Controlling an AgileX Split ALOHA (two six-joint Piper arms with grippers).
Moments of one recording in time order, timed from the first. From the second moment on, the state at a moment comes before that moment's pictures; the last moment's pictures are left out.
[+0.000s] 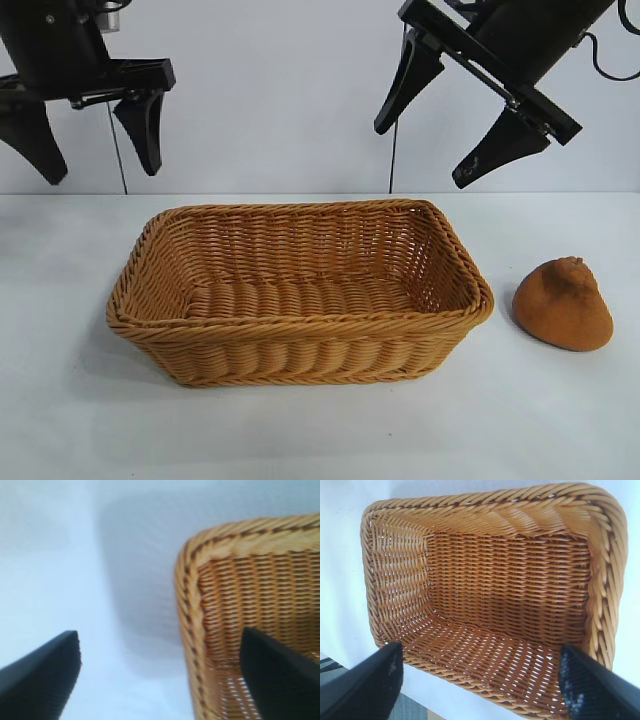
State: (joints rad) left arm -0.24 1.97 -1.68 -0.03 1.13 -0.17; right arm 0.22 1.88 -1.50 0.59 1.09 -0.11
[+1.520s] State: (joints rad) left arm -0.14 1.27 -1.37 -0.04 1.22 -0.13; right arm 0.22 1.88 -1.50 0.59 1.14 -0.11
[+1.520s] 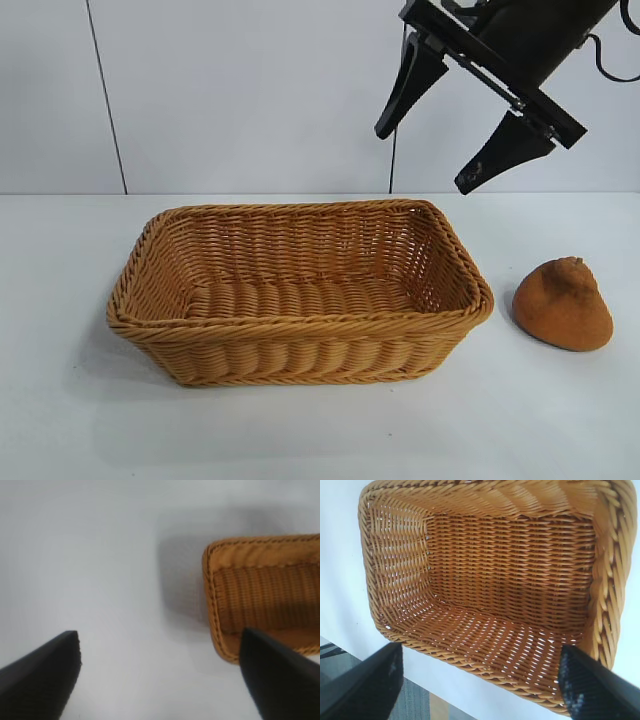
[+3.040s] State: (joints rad) left arm 0.03 0.00 -0.51 -0.01 1.07 -0.09; right arm 0.22 1.88 -1.64 0.38 1.16 -0.07
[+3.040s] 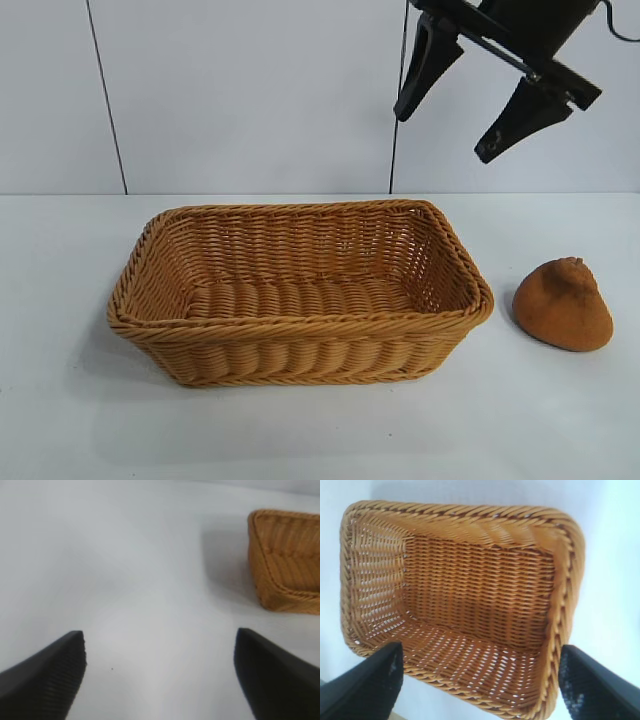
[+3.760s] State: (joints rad) left arm 0.03 0.00 -0.51 -0.01 1.07 -0.09; right arm -0.02 1.90 -1.65 0.18 1.21 -0.01
